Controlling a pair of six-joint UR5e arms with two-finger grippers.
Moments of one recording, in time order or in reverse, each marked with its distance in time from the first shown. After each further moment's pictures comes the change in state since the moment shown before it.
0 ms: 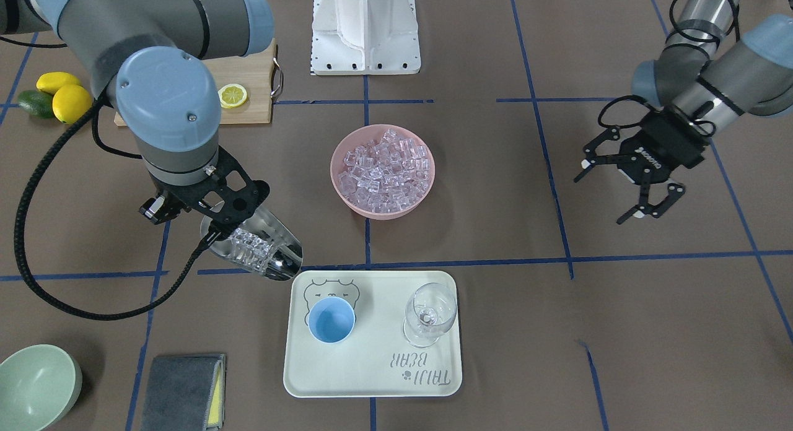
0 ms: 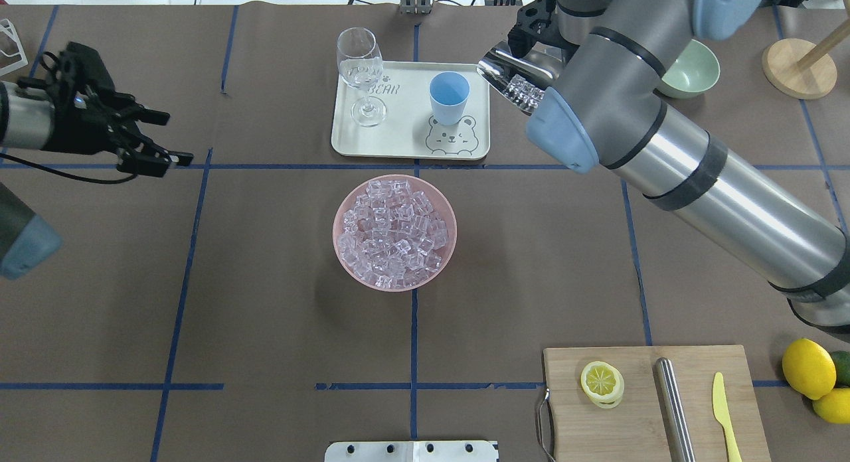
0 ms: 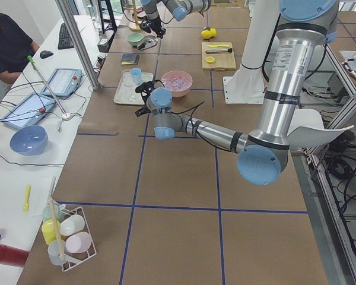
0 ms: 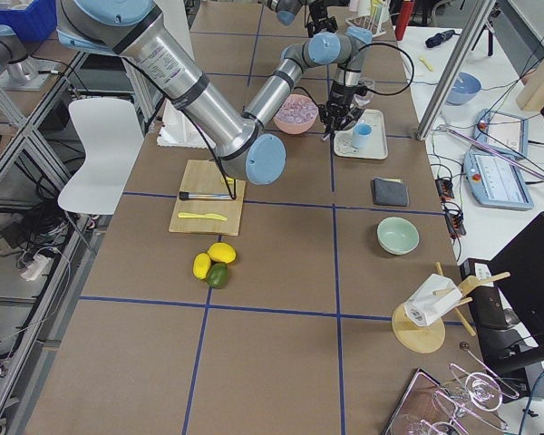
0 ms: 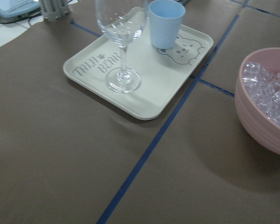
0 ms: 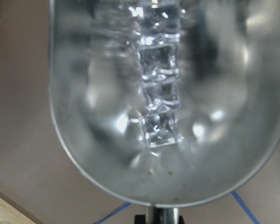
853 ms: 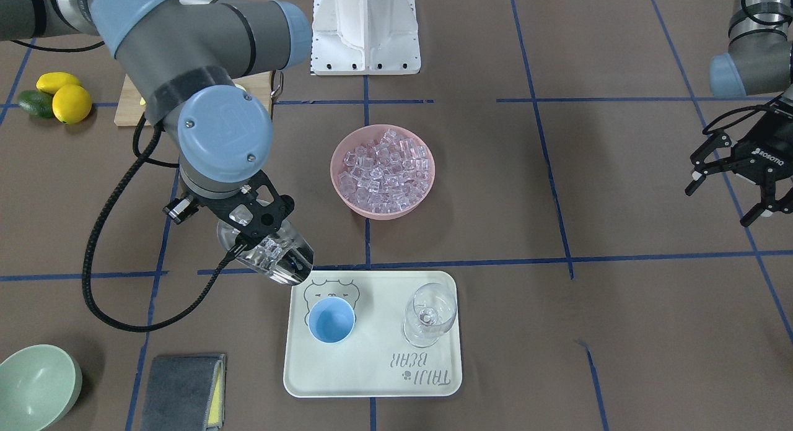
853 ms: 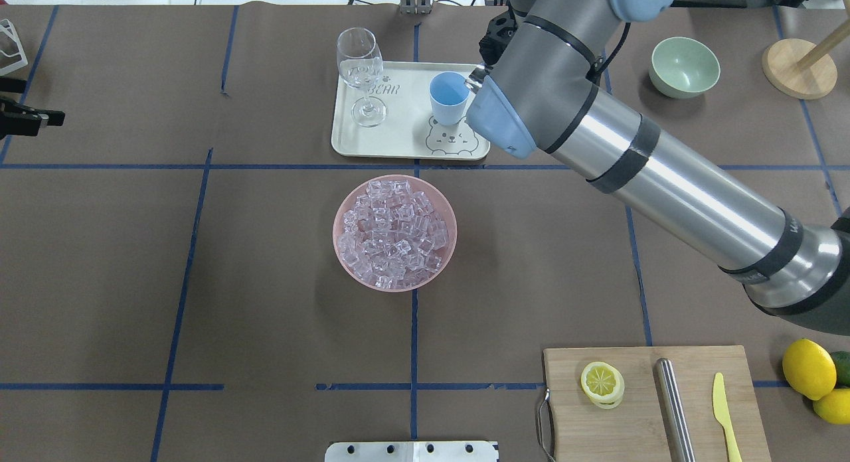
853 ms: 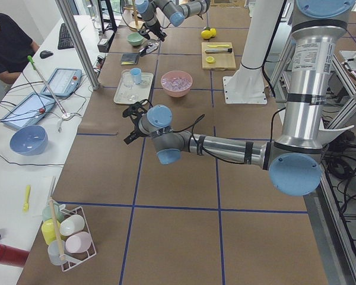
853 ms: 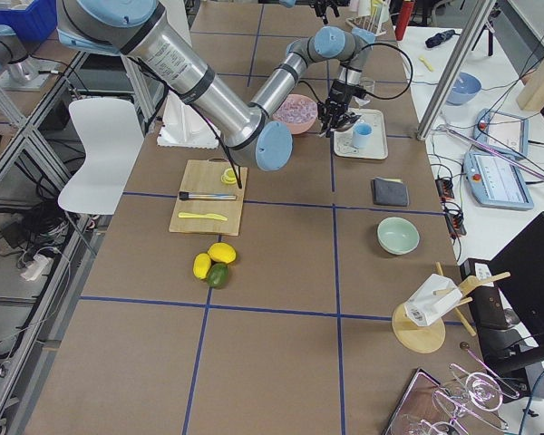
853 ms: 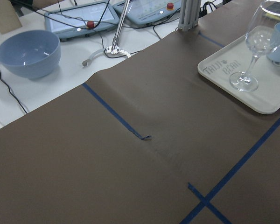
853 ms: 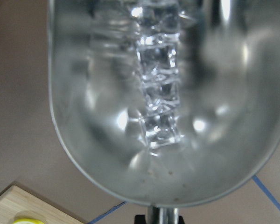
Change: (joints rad) left arm -0.145 0.122 0.021 0.057 -0.004 -0.005; right arm -0.038 0.114 -0.161 -0.102 -0.008 0.033
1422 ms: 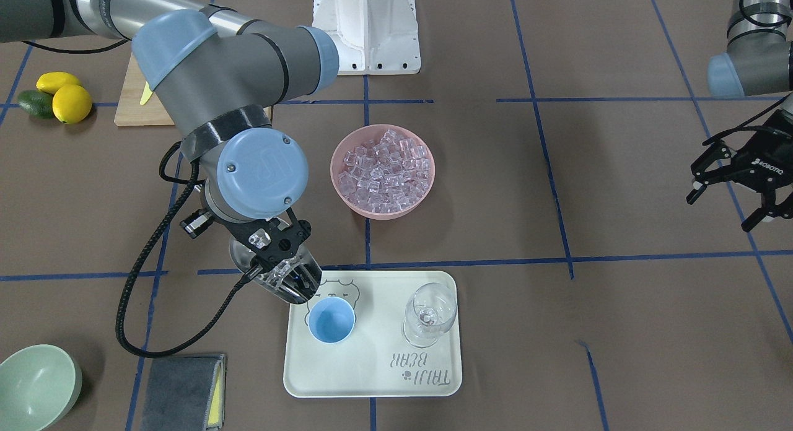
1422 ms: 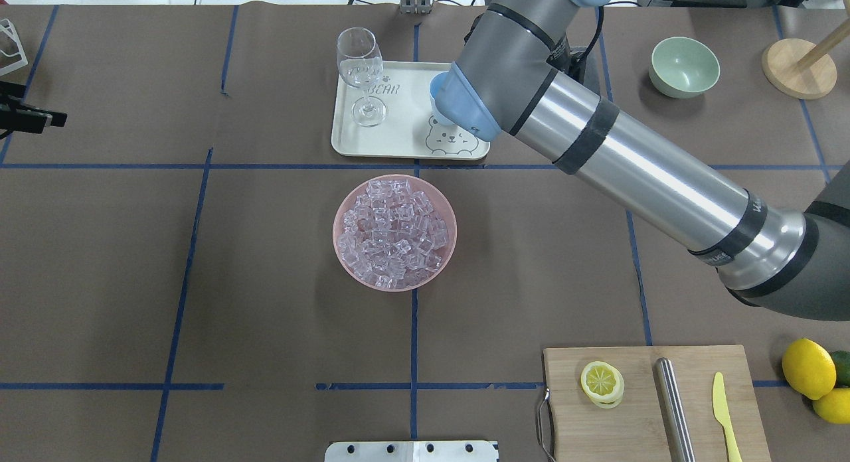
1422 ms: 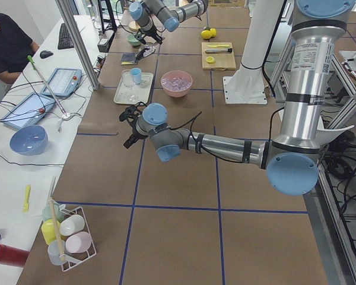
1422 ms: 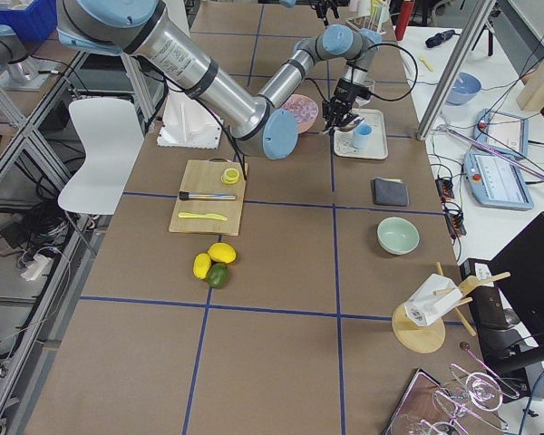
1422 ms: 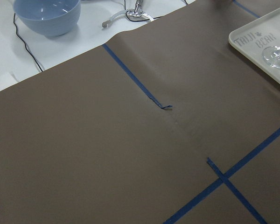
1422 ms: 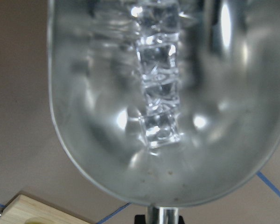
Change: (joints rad) left arm 0.001 -0.016 -0.006 0.140 0.000 0.006; right arm -0.007 0.082 -0.153 0.003 -0.008 0.032
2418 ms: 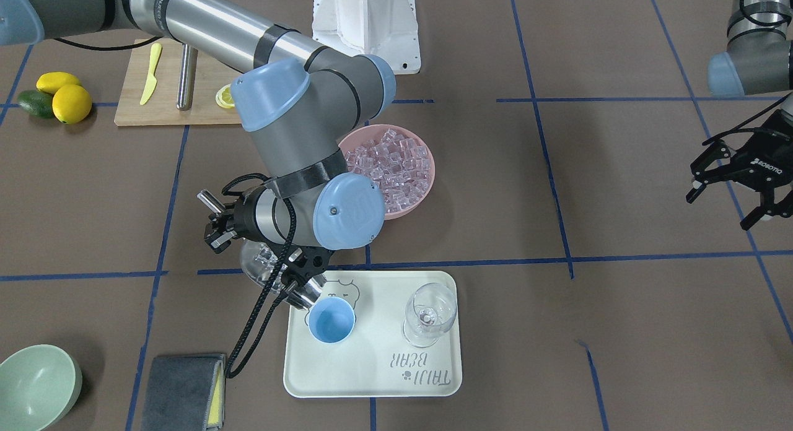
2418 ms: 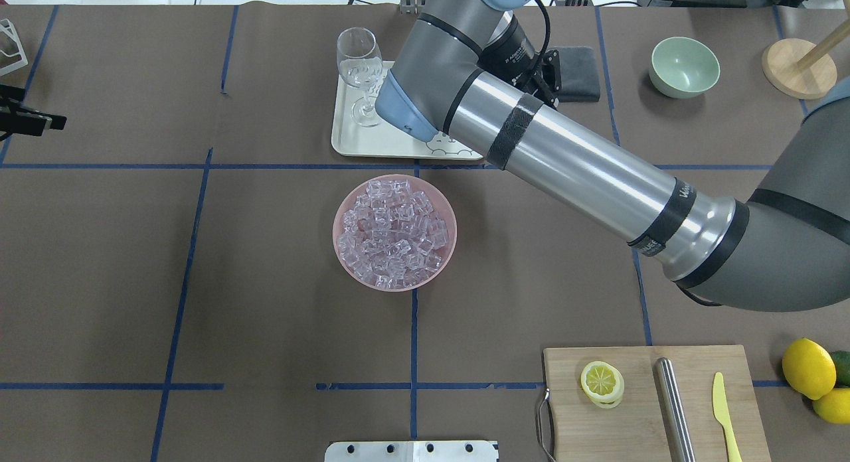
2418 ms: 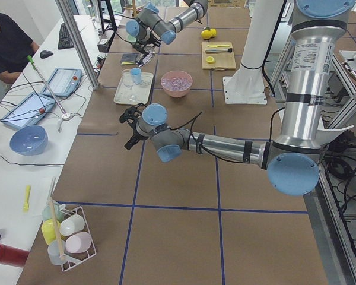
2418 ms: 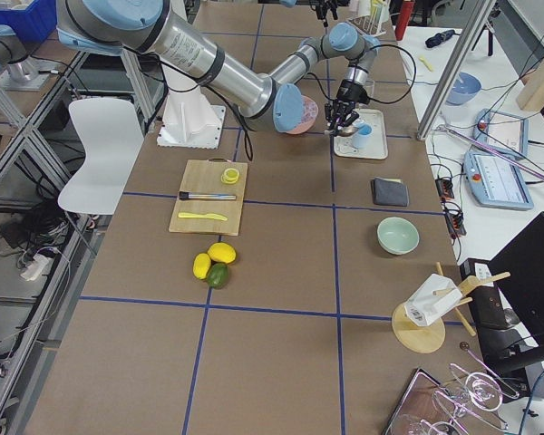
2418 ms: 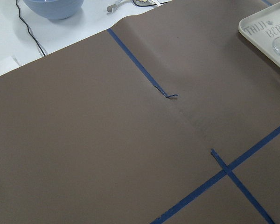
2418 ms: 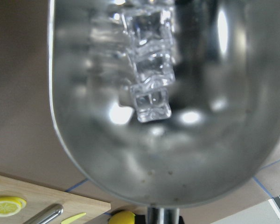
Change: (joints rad) left arm 0.000 0.007 -0.003 0.010 -0.009 0.003; right arm -0.060 0.147 -0.254 -0.073 -0.208 -0.037
